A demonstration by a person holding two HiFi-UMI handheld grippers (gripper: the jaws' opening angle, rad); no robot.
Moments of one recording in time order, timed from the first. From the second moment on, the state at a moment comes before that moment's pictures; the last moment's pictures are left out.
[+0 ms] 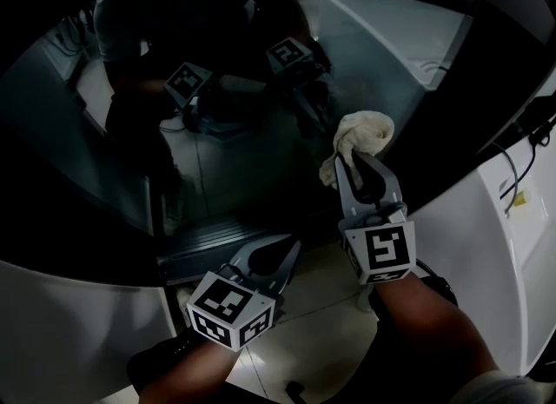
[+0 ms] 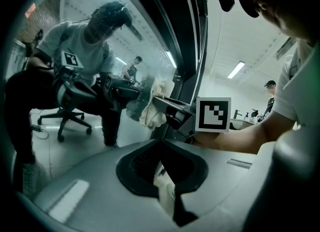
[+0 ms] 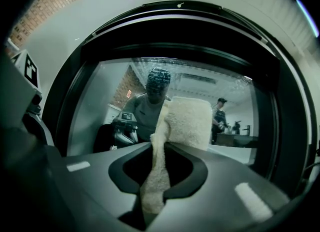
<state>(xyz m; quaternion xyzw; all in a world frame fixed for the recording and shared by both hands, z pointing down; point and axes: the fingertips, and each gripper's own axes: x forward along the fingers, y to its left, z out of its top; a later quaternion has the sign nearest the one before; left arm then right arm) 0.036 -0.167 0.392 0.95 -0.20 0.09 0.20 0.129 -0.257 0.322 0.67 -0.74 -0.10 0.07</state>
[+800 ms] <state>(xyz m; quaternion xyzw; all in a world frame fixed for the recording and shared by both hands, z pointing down) 0.034 -0.170 0.398 0.95 -0.23 0.09 0.20 0.076 -0.253 0.322 0.59 -0.78 -0.19 0.10</state>
